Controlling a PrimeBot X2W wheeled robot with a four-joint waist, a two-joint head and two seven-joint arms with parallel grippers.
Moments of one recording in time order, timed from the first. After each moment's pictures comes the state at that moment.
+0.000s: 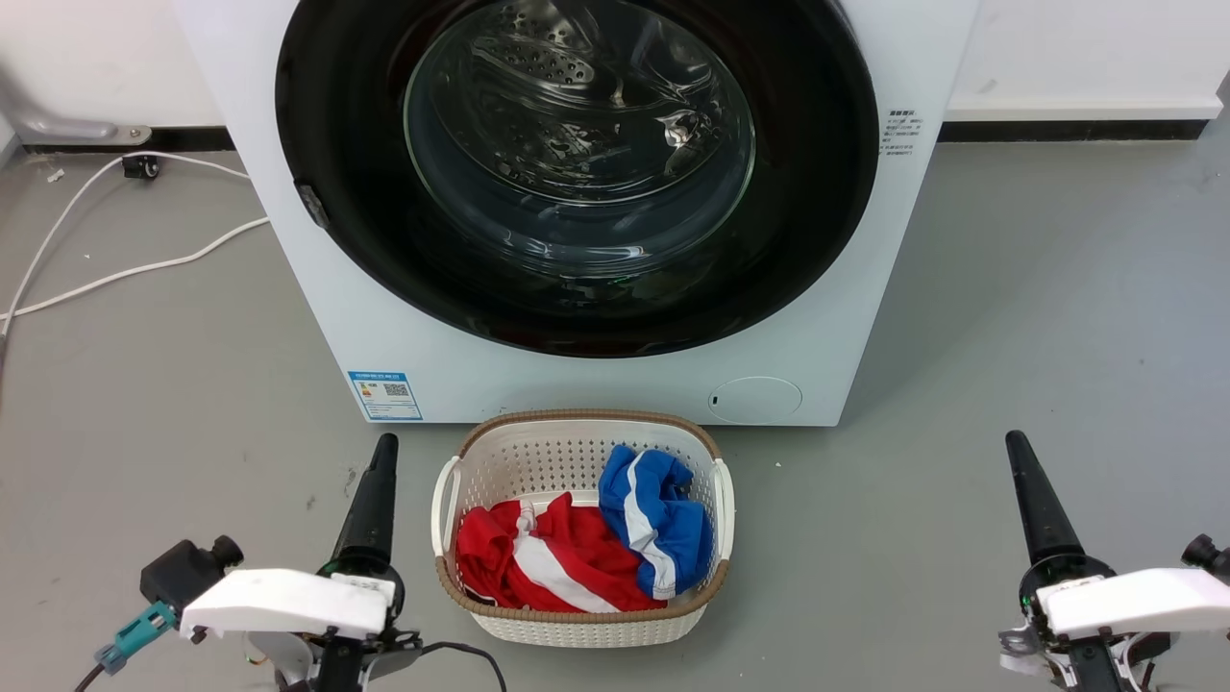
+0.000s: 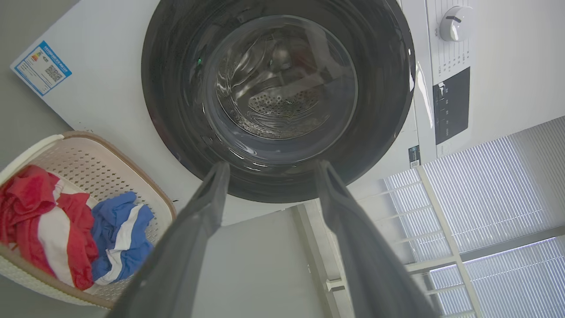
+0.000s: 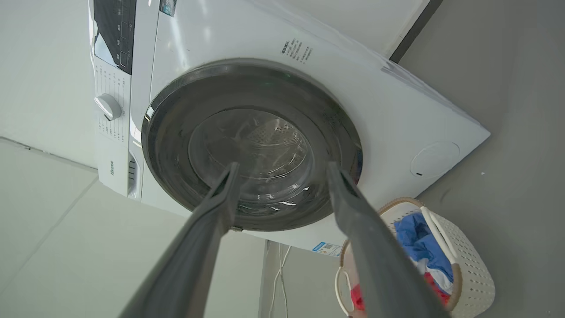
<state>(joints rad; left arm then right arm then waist) -0.07 0.06 -0.01 0.17 -1.20 -0.13 -0.01 -0.04 -0.06 -0.05 0.17 1.18 0.13 0.00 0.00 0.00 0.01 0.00</state>
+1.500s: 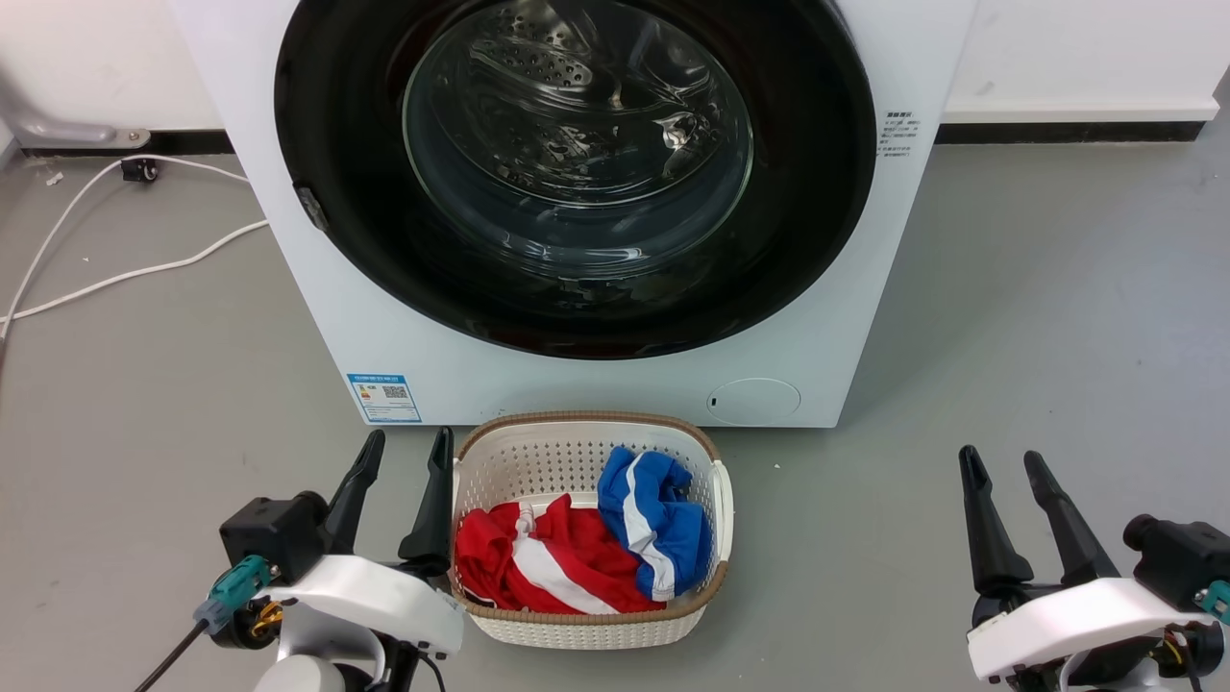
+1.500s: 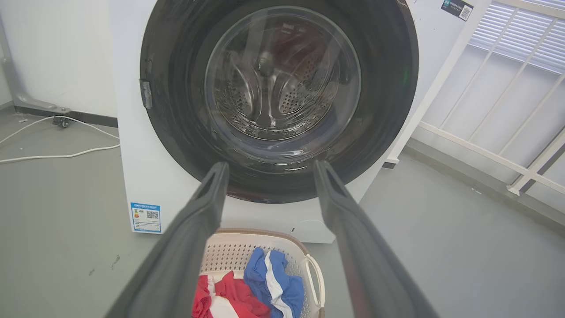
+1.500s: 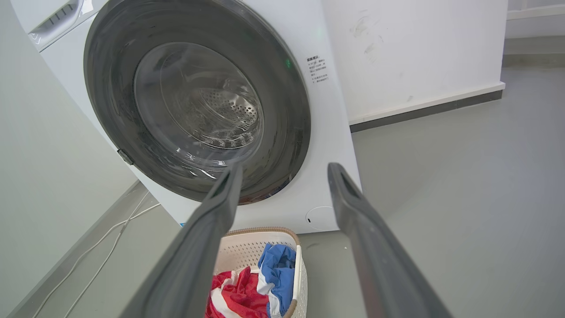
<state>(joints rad) -0.10 0.15 -0.17 0.14 -0.46 -0.05 -0.15 0.01 -0.06 -0.01 0.08 0.39 0.13 -0.09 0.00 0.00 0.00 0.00</state>
